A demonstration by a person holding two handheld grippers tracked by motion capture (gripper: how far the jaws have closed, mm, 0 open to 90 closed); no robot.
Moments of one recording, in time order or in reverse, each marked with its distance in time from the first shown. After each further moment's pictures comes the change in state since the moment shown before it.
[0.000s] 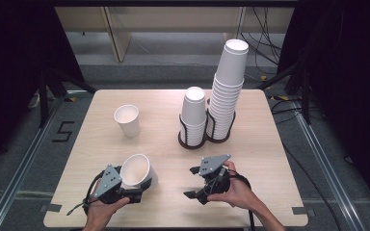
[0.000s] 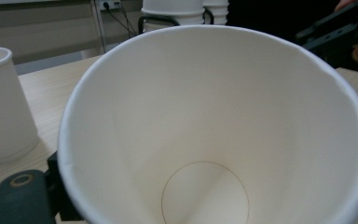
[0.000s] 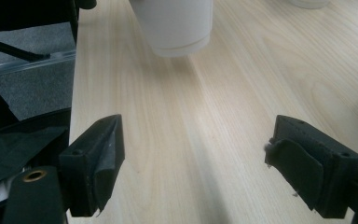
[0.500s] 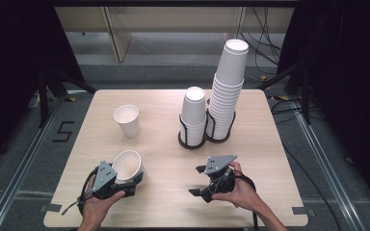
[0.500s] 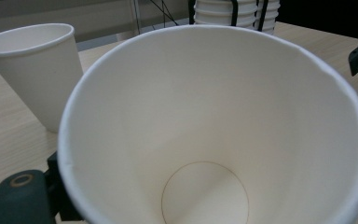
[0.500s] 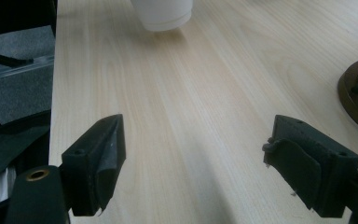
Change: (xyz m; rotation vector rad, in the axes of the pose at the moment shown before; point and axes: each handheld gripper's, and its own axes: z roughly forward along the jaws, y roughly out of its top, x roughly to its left) left arm 0.019 -0.005 -0.002 0.061 0.136 -0.008; right arm -0.005 -0.013 -0.007 -0.007 -0.057 0.046
